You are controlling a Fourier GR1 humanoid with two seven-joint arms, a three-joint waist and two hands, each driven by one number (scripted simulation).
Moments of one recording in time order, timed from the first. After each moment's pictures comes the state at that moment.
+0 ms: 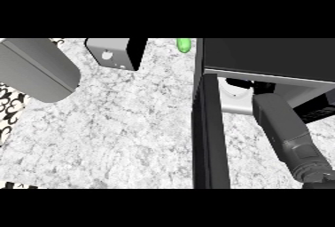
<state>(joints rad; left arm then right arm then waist) 0.82 0.44 -0.44 -1.97 0.41 0.05 -0.86 -0.93 -0.21 -0.28 -0.21 0.14 -0.69 -0.85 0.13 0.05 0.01</state>
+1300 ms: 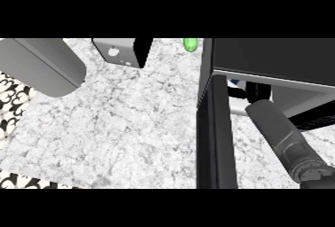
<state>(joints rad) 0.75 0.45 -0.43 -1.93 0.40 0.04 -0.84 -0.96 -0.21 -0.11 -0.04 0.40 -0.91 -0.62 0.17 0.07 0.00</state>
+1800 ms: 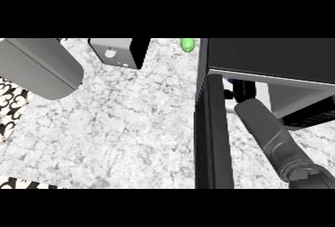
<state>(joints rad) 0.74 0.44 -0.42 -1.91 0.40 0.04 -0.85 -0.98 -0.14 -0.13 -0.05 0.37 -0.75 -0.66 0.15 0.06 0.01</state>
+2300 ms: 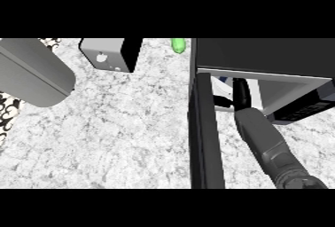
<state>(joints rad) 0.75 0.45 -0.41 -1.93 0.40 0.04 -0.85 -0.89 -0.10 -0.26 -0.12 0.24 -0.53 -0.82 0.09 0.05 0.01</state>
